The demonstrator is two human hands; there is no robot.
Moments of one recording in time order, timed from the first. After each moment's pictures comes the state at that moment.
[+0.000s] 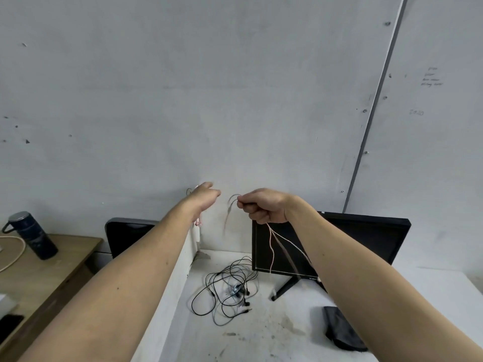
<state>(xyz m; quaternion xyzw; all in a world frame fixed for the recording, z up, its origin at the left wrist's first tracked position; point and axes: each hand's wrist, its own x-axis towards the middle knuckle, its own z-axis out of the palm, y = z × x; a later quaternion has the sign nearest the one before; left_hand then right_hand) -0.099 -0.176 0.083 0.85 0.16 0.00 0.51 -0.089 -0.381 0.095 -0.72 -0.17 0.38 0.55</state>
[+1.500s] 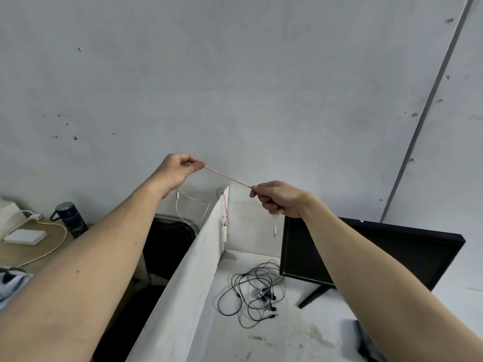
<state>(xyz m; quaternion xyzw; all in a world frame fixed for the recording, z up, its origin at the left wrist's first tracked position) -0.141 -0.046 0.155 0.84 0.04 0.17 0.51 -0.076 -0.327 0.102 -0.74 -0.23 0.28 0.57</state>
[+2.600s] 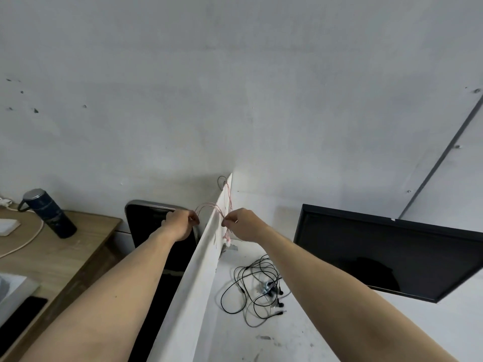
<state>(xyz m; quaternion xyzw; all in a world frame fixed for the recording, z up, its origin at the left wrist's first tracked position) -0.083 0.023 -0.052 0.96 0.17 -0.04 0.21 -0.054 -0.202 -0.027 -0.89 -0.22 0.18 0.36</state>
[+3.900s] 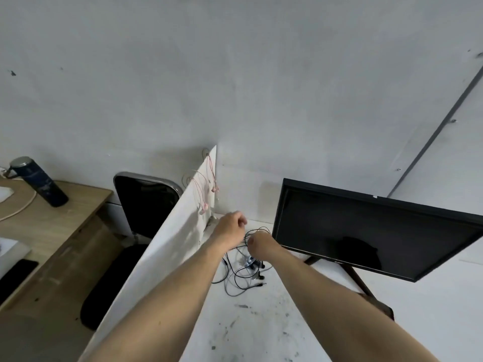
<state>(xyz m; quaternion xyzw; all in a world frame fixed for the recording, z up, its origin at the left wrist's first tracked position) -0.113 -0.179 -0.099 0.93 0.10 -0.02 0.36 -0.085 -0.298 -0.140 -0.94 -0.12 0.27 0.18</state>
